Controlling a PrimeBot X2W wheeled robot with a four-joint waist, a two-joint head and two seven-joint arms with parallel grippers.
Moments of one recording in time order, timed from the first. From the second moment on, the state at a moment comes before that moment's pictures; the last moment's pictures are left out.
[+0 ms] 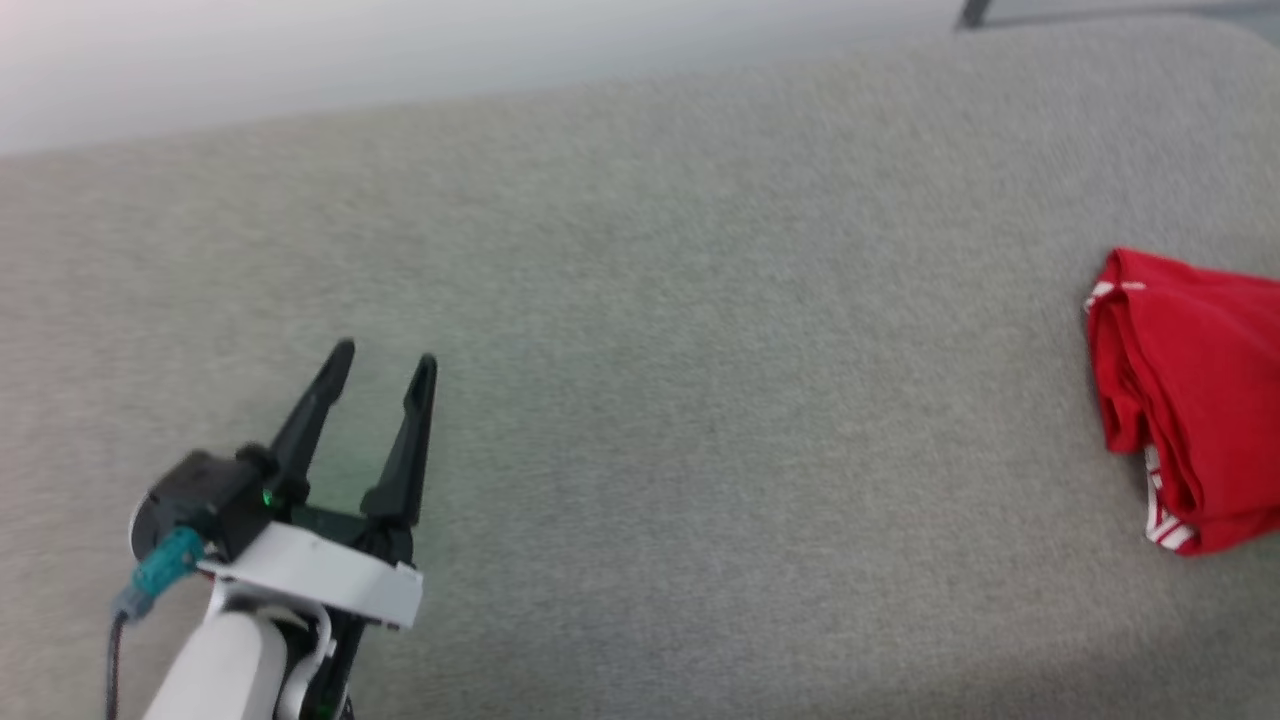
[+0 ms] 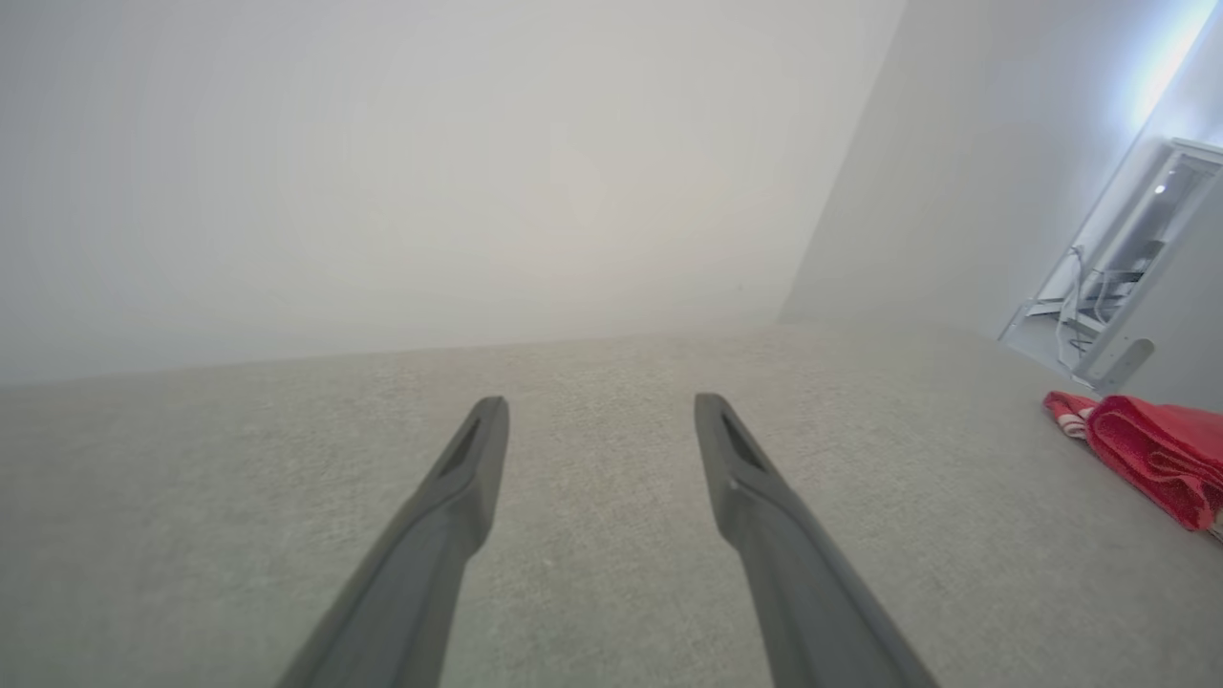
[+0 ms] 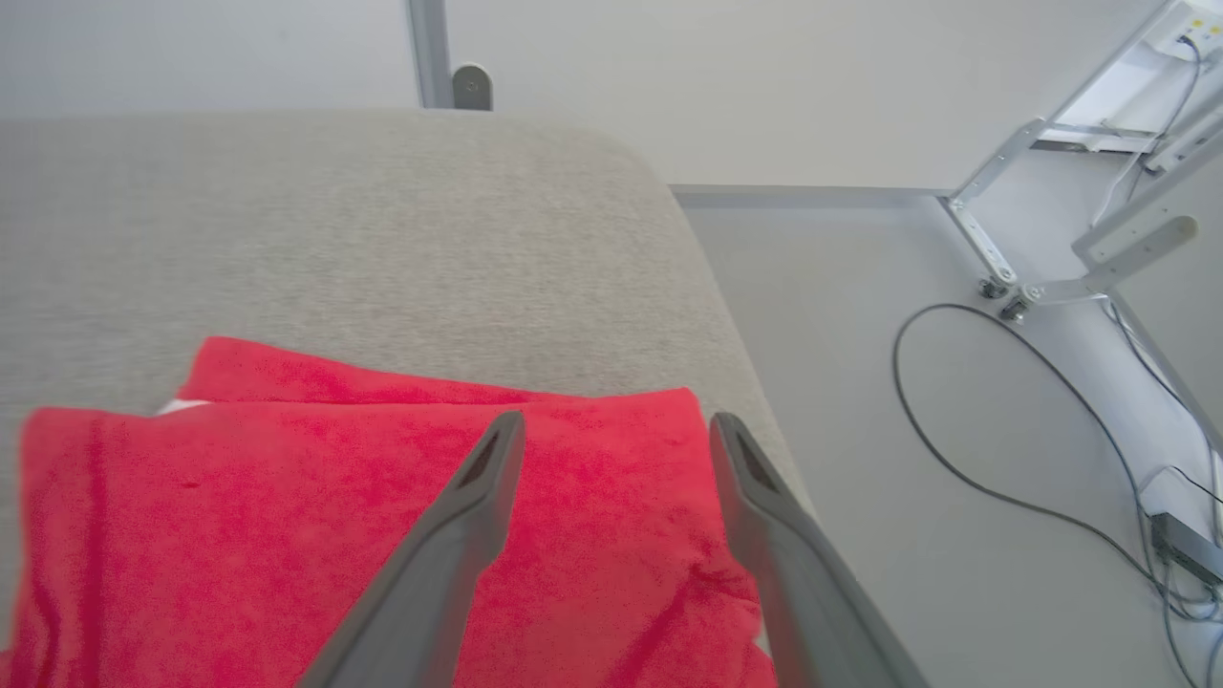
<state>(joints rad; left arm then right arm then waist) -0.25 0.34 -0.20 0.09 -0.46 -0.12 -0.24 -0.71 -0.71 0.28 0.84 0.63 0.13 0.06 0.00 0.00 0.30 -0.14</state>
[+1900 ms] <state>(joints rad) 0.23 0.31 -0.02 0.03 -0.48 -0.10 -0.24 0.17 -0.22 -0.10 -0.05 0.37 0.13 -0.03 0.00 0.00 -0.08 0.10</state>
